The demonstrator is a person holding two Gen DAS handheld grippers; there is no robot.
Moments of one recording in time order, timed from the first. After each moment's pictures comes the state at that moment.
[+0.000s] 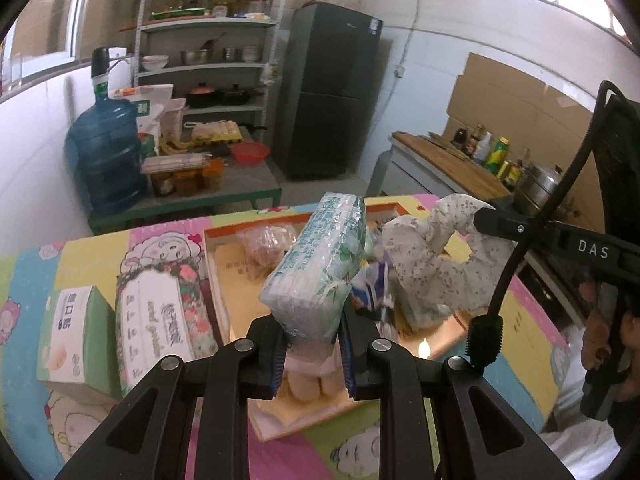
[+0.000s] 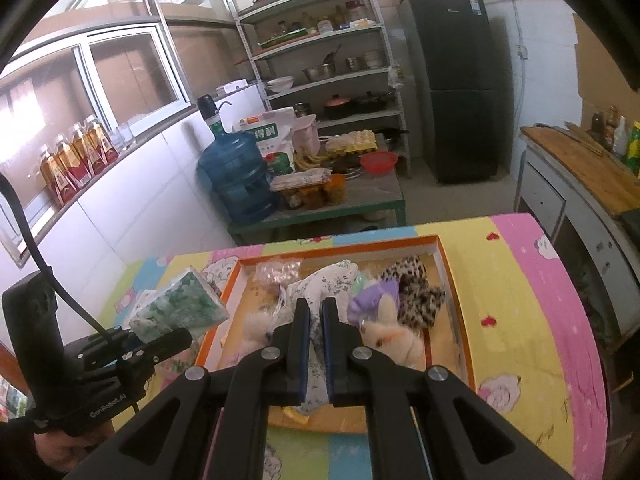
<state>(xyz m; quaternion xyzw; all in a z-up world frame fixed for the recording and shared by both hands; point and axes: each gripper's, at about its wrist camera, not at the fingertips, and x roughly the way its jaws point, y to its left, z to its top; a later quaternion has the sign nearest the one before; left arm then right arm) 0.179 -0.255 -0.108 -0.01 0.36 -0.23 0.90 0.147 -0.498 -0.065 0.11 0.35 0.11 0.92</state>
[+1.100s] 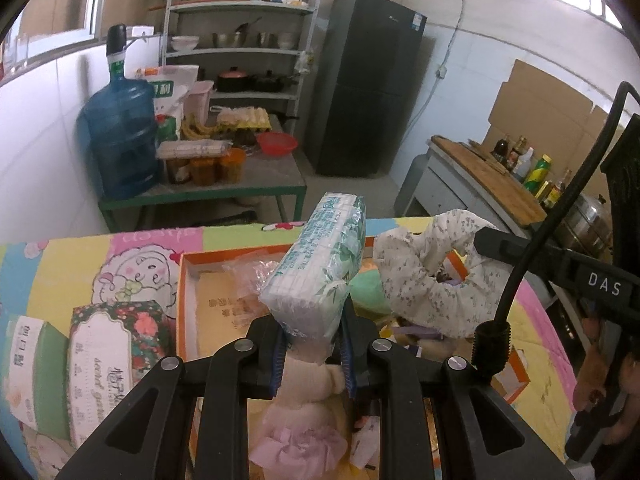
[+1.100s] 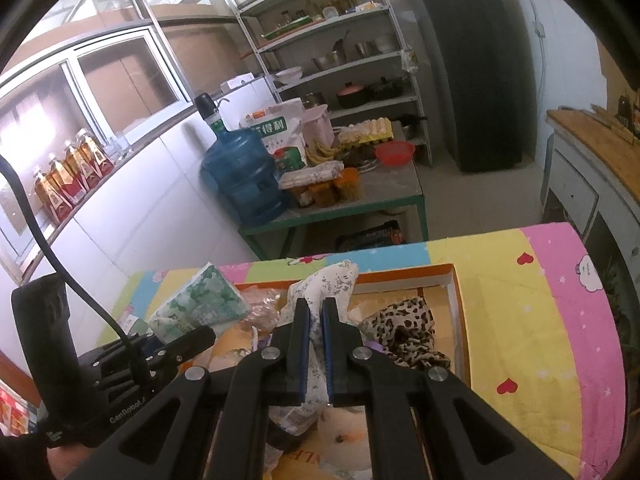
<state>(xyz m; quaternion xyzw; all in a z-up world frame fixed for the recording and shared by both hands) 0.257 -0.304 -0.130 -0.03 0.39 -0.17 0.91 0.231 -0.532 -0.103 0.14 0.37 0.15 0.91</state>
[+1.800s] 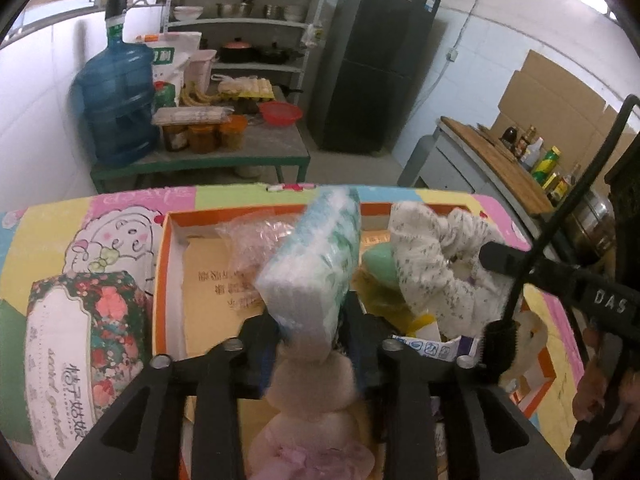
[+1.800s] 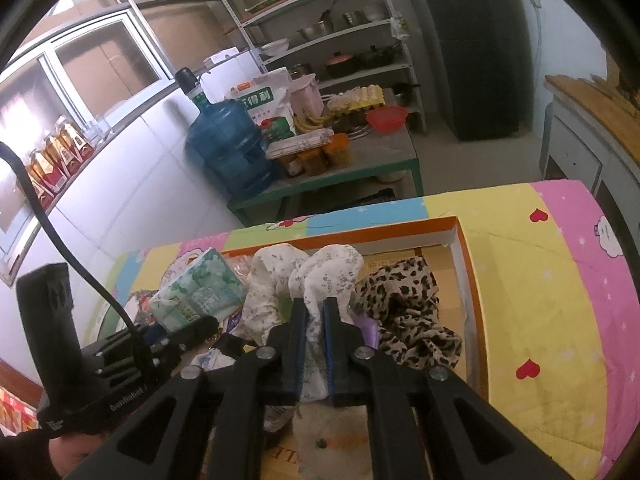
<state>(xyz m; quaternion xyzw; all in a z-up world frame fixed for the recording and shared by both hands) 0.284 -0.303 -0.176 -0.04 0.44 -0.16 0.88 0.249 -0.528 -0.145 0.15 0.42 0.14 0.88</state>
